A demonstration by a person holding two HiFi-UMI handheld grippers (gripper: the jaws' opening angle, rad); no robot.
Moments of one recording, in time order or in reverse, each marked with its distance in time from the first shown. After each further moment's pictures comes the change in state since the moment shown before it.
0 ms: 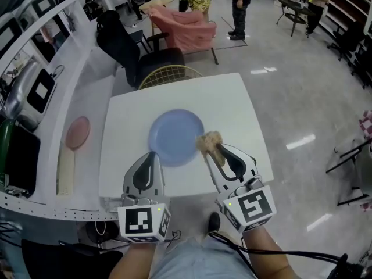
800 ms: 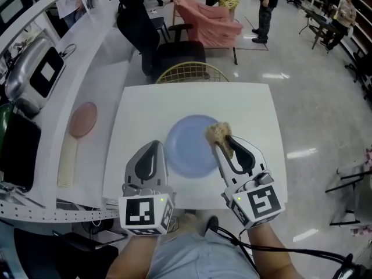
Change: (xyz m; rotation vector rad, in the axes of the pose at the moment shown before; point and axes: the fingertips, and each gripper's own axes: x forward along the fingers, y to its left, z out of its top) left arm 0.059 0.099 -0.011 -0.079 0.009 0.105; right arm 0.119 0.009 0.009 -0.042 0.011 0.081
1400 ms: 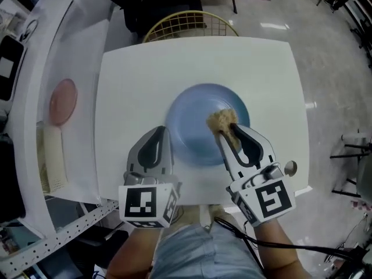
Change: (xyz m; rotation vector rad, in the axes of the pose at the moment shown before) left arm 0.086 0.031 -0.119 -0.114 0.259 -0.120; right arm 0.081 -0.002 -0.106 0.108 0.214 -0.029
